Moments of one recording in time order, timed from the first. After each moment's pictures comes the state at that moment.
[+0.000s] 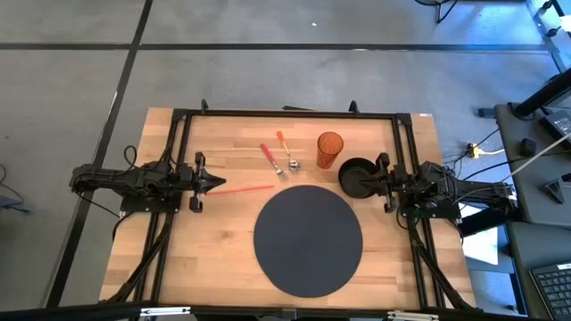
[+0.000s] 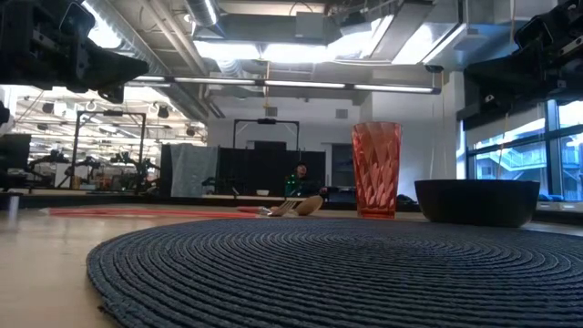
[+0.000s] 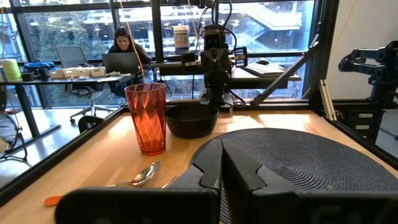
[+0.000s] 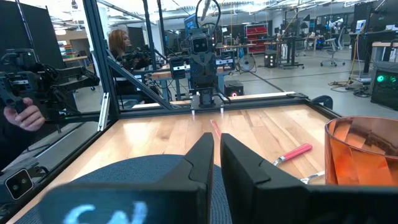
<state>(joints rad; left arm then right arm) -0.06 0.00 0.01 0.04 -0.14 0.02 -0.06 0.01 0.01 0.07 -0.07 0.10</state>
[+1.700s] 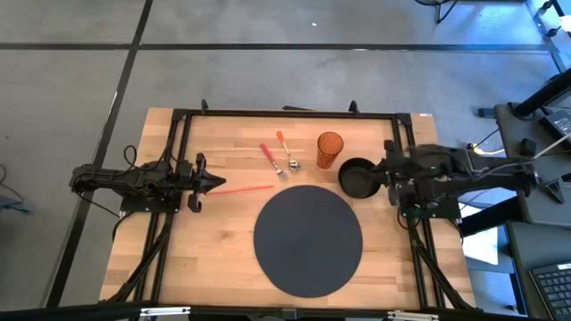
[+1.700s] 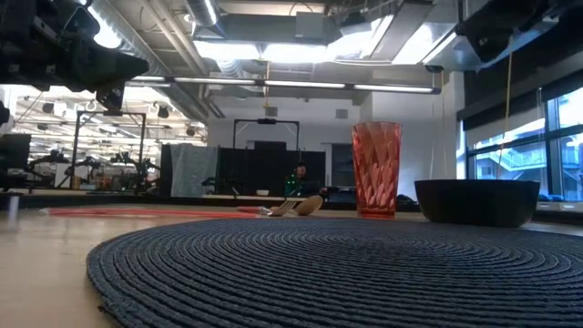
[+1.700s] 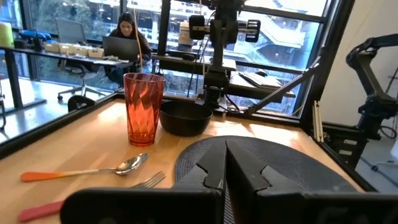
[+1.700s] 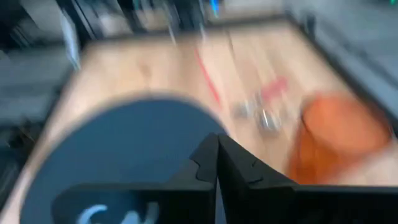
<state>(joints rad) -0.06 0.00 0.01 0.05 -0.14 -0.17 0.05 0.64 0.75 -0.63 0.11 0.14</state>
